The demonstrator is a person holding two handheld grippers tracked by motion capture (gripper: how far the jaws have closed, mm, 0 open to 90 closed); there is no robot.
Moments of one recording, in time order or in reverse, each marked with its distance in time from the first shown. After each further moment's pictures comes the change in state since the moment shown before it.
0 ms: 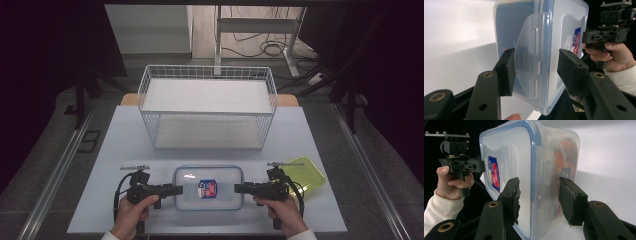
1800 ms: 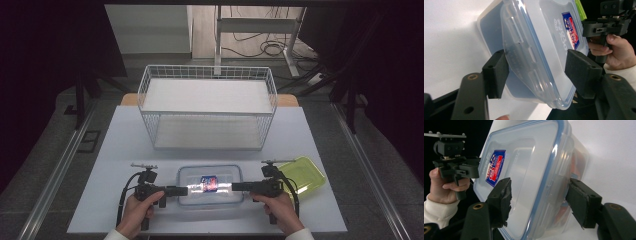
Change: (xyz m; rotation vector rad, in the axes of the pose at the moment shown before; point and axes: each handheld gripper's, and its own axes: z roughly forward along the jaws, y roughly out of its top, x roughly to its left) left arm 0.025 0.001 0.024 0.094 -0.029 -0.064; right arm -0.023 0.006 0.021 0.075 -0.029 0.082
